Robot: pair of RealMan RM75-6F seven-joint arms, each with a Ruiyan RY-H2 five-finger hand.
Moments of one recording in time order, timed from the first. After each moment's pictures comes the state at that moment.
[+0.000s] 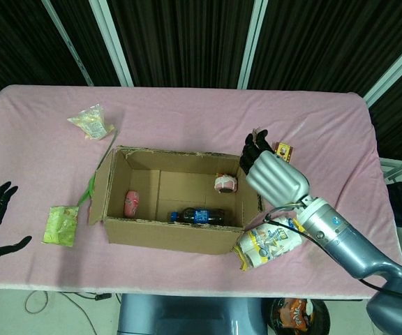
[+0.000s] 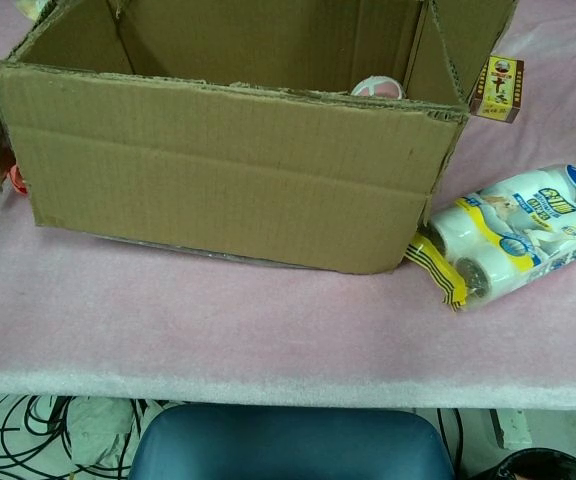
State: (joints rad) left arm -0.12 -1.10 -0.04 -1.60 1.51 1.47 -0.10; right arm 1.15 -0.63 -0.01 -2.16 -1.11 0.95 -1.15
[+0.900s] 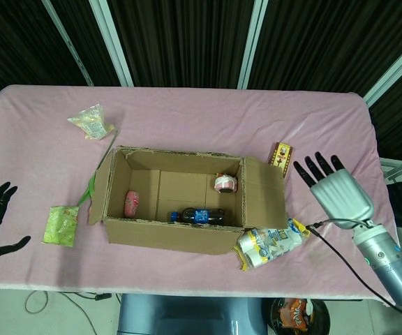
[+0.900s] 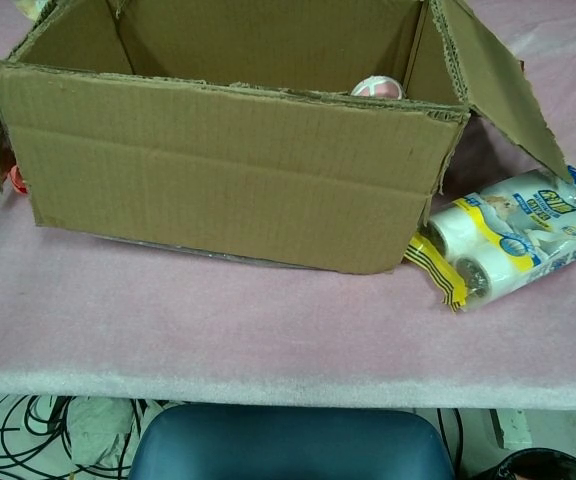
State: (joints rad) left arm -0.12 -1.10 -0.04 -1.61 1.49 1.45 -0.06; right arm 0.68 -0.74 -0.06 -2.06 -1.27 1.23 -0.75
